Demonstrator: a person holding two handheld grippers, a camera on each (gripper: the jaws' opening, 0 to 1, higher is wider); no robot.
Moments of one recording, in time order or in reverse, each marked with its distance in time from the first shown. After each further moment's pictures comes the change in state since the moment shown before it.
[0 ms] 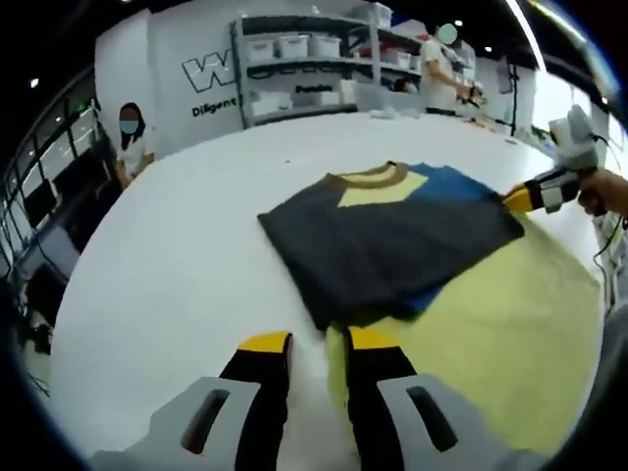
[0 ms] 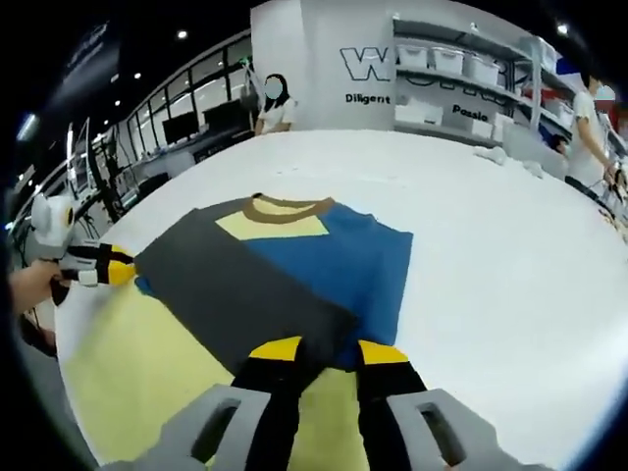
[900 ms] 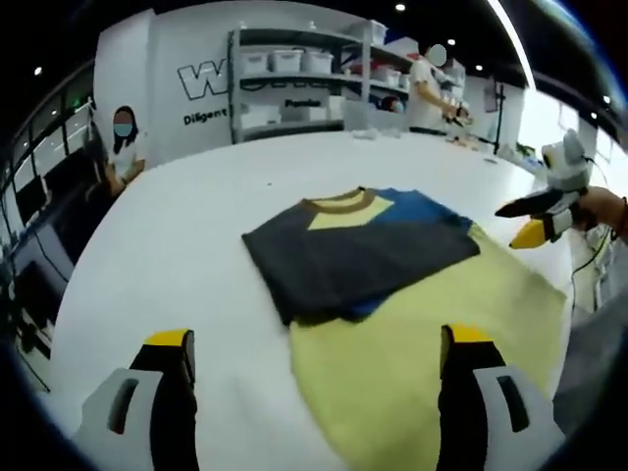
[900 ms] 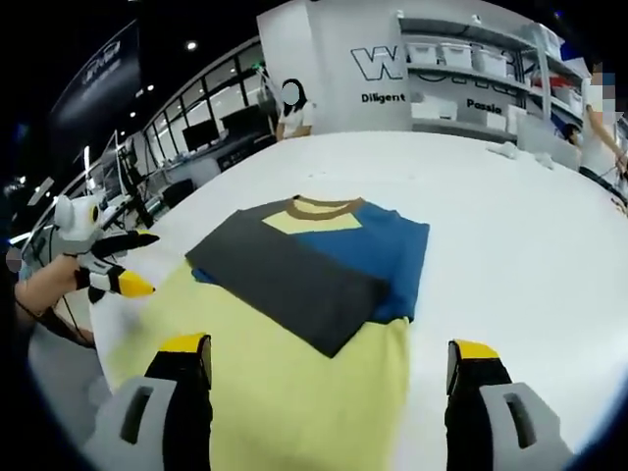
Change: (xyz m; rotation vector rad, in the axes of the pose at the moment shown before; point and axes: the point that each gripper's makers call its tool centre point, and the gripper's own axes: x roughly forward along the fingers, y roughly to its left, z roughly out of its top) left arm -0.053 -0.030 0.014 0.030 -0.066 -0.072; right arm -0.063 0.034 -0.019 0.008 0.027 0.106
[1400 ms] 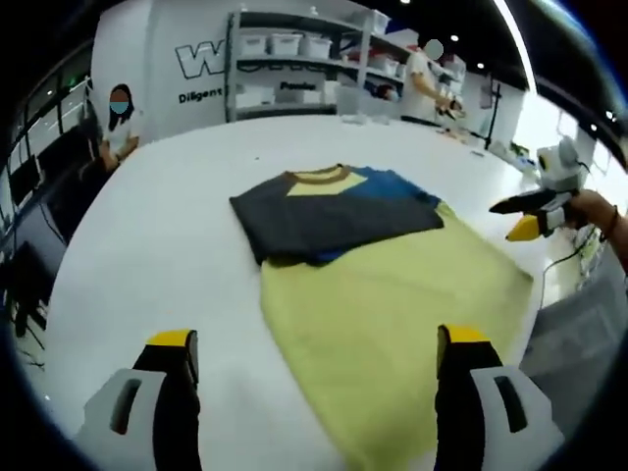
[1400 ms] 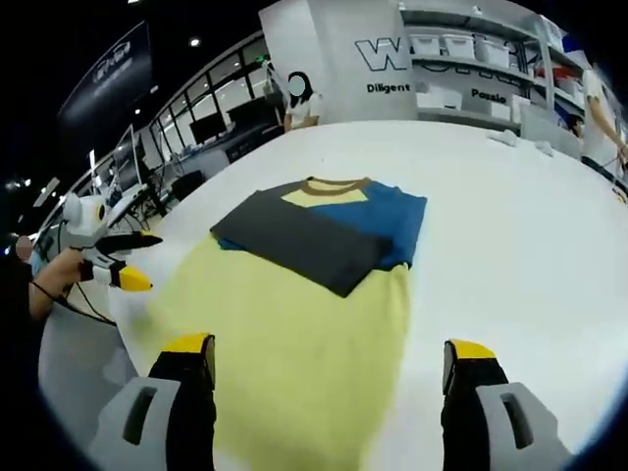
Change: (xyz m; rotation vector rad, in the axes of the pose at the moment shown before) left arm -0.050 -0.028 -0.043 -0.040 0.098 -0.057; right arm -0.043 0.009 -0.047 -0.016 0.091 0.023
